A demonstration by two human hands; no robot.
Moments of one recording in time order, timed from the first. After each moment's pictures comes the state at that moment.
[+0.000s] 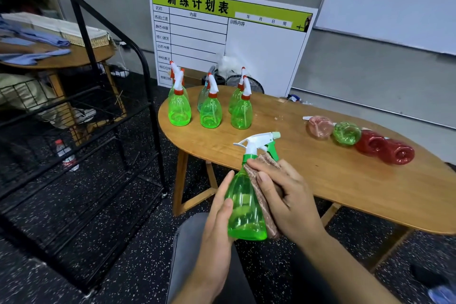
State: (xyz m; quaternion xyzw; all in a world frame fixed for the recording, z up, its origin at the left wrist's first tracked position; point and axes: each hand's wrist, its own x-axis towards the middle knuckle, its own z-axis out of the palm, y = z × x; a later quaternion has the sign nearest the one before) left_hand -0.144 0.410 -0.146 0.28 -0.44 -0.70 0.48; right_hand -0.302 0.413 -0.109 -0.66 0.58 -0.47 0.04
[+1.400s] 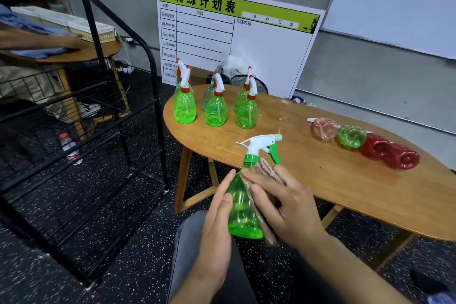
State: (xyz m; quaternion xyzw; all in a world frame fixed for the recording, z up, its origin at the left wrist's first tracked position) left_hand -0.142 0.402 -0.158 0.29 -0.44 -0.68 0.51; right_hand -0.294 0.414 -0.106 -0.73 0.55 -0.40 -0.09
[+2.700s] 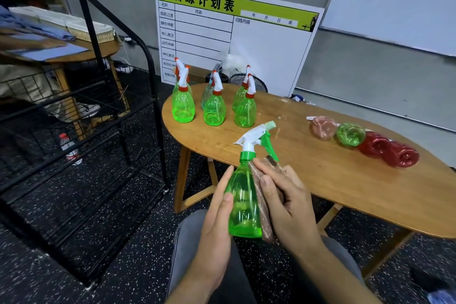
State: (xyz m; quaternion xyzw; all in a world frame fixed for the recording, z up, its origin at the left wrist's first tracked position) left_hand -0.142 0.406 -0.150 0.27 -0.45 -0.69 0.50; right_hand -0.285 0.424 -0.116 -0.61 0.58 -0.53 0.12
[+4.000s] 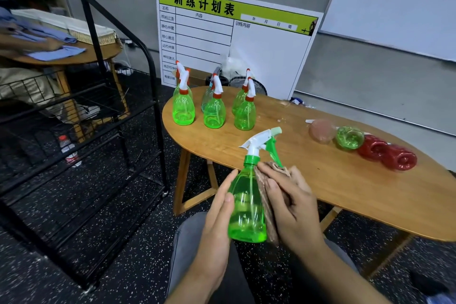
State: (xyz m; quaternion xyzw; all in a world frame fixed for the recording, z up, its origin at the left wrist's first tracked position) left_hand -0.140 0.403 -0.150 0.27 -0.45 -0.70 0.49; right_hand -0.295 0.423 -0.118 -0.64 0.56 -0.52 0.02
